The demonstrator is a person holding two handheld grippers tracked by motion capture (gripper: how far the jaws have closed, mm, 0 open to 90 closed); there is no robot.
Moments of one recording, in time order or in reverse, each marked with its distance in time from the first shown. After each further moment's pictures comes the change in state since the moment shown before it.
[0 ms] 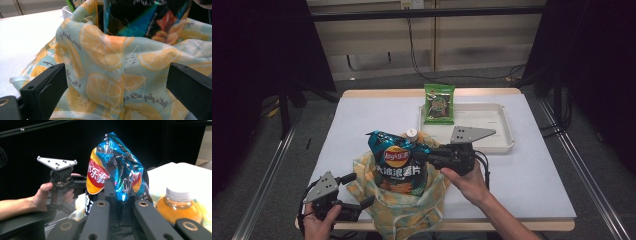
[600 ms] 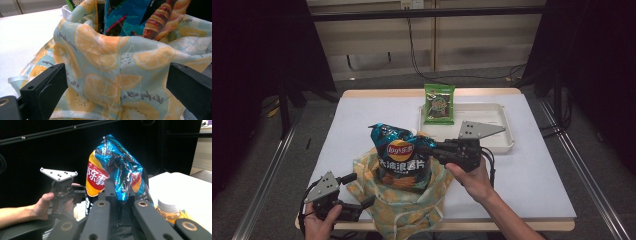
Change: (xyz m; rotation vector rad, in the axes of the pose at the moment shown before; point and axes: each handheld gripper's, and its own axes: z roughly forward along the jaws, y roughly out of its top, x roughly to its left) left arm 0.000 -0.001 0.001 0.003 0.005 0.002; right arm 0.001 0.013 -0.013 -0.058 -0.015 -0.008
